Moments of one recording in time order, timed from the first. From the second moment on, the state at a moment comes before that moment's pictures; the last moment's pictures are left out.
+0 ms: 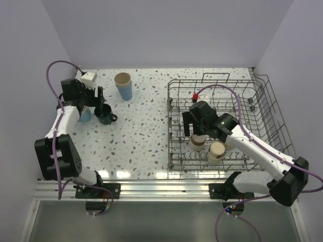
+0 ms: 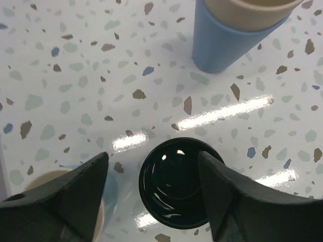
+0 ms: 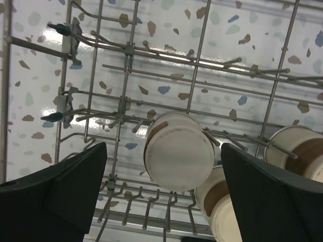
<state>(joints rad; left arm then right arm) 0.23 1.51 1.04 -0.19 0.38 0.29 0.75 1.22 1.12 -0.84 0.38 0.46</state>
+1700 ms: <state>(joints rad) 0.17 1.30 1.31 -0.49 1.06 0.17 0.67 1.31 1.42 -0.32 -0.10 0.48</state>
